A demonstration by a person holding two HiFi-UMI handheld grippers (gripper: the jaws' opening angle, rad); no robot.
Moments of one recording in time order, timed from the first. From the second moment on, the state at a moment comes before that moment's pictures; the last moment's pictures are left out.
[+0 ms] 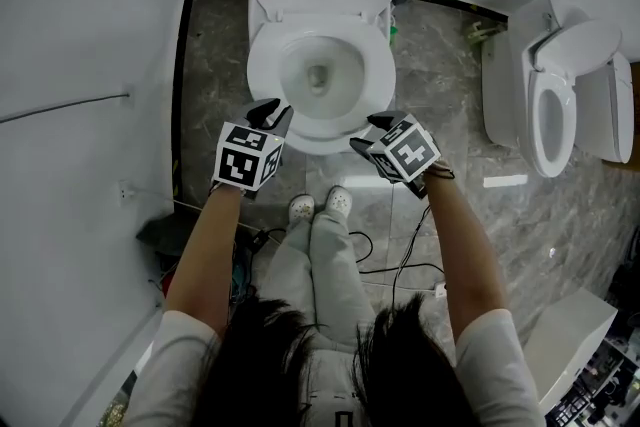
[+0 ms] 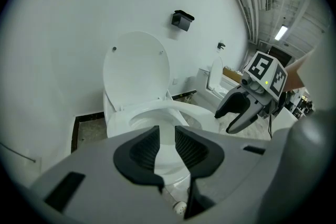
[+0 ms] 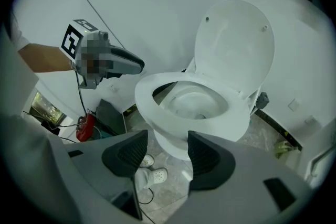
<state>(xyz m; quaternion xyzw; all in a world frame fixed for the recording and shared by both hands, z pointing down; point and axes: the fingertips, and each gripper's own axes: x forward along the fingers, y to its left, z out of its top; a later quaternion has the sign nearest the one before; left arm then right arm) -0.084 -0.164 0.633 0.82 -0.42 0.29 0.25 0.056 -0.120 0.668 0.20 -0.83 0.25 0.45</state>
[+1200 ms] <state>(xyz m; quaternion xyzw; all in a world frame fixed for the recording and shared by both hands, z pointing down) -0.090 -0.159 0.707 0.81 -0.41 0.32 0.28 0.071 -0.112 0.771 0.29 -0.73 0.39 0.48</state>
